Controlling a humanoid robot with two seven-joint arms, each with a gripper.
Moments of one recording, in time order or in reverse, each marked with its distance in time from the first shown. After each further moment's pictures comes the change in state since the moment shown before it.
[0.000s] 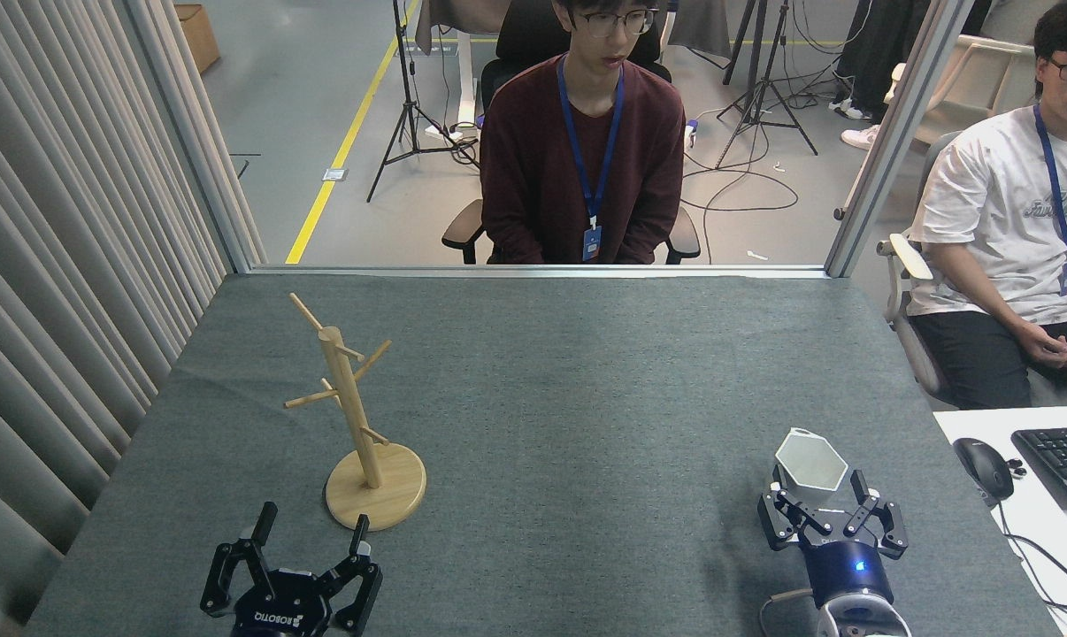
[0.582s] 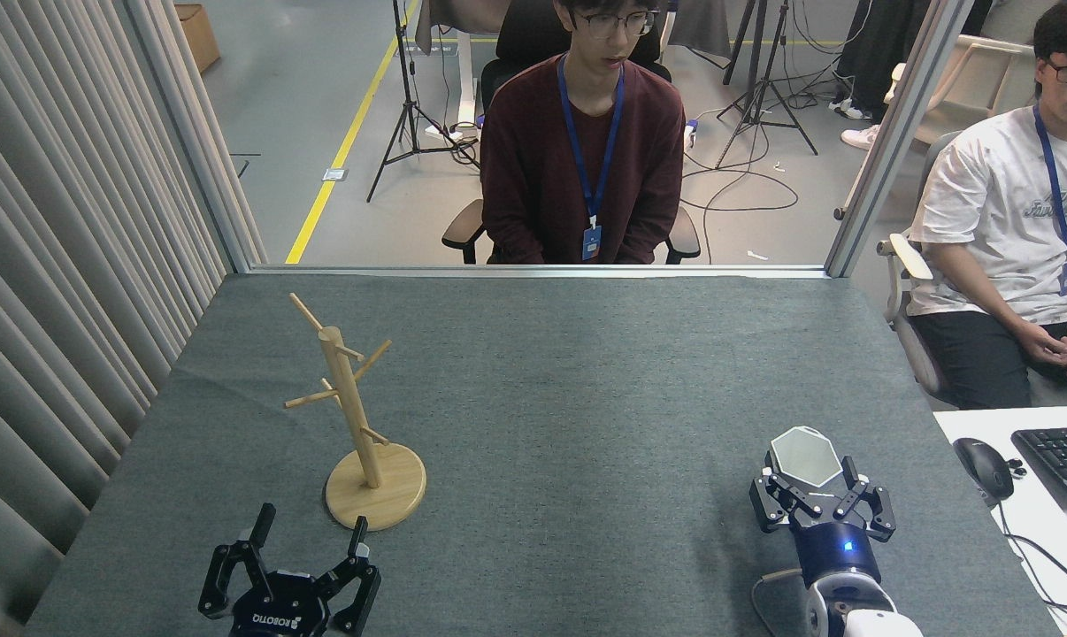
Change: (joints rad) left arm 0.005 0.003 0.001 -0.004 -0.002 0.000 0.000; right arm -0.083 0.013 0.009 0.106 0.002 0.001 -0.016
